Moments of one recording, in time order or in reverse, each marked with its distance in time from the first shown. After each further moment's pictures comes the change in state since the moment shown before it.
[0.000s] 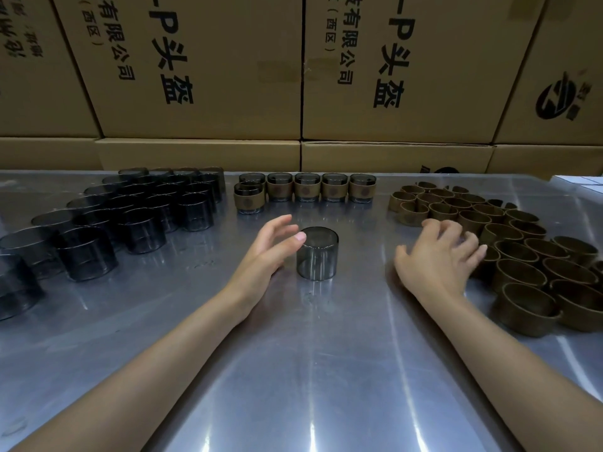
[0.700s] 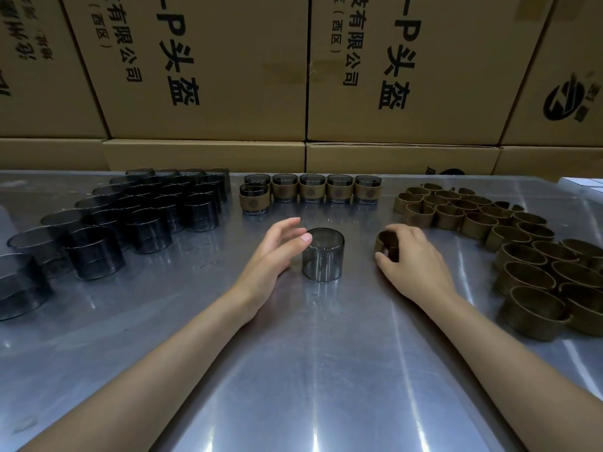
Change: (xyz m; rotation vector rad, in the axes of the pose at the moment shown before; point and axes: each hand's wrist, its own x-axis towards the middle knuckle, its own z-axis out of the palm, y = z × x) left_hand -0.003 0.003 0.002 0.000 -0.005 0.005; right_hand 0.005 -0.007 0.010 0.191 -0.191 -0.312
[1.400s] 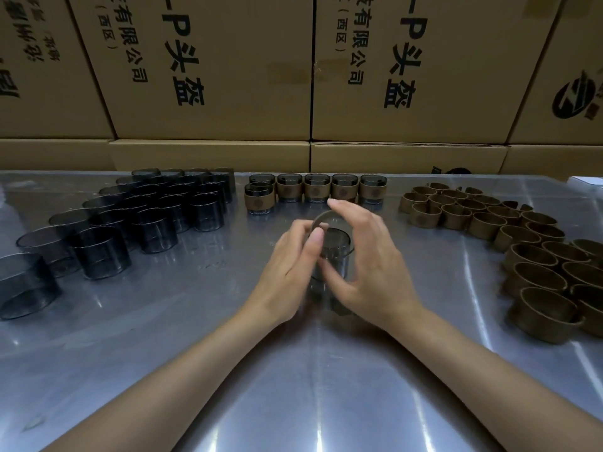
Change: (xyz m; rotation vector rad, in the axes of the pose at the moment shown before) left_hand -0.007 -0.003 0.014 0.319 0.026 0.313; right_hand -0.037 -0.066 0.004 0.339 0.358 -0.715
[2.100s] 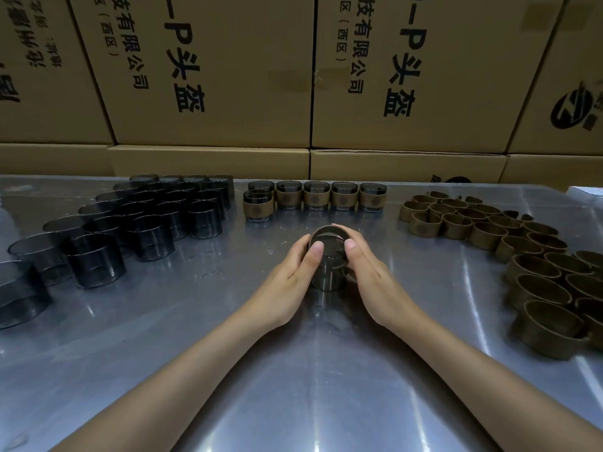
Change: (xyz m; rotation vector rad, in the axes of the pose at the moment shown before) left_hand 0.010 -0.012 0.000 -0.088 -0.128 -0.155; right_hand -0.004 0.025 0.011 0.580 -0.322 0.646
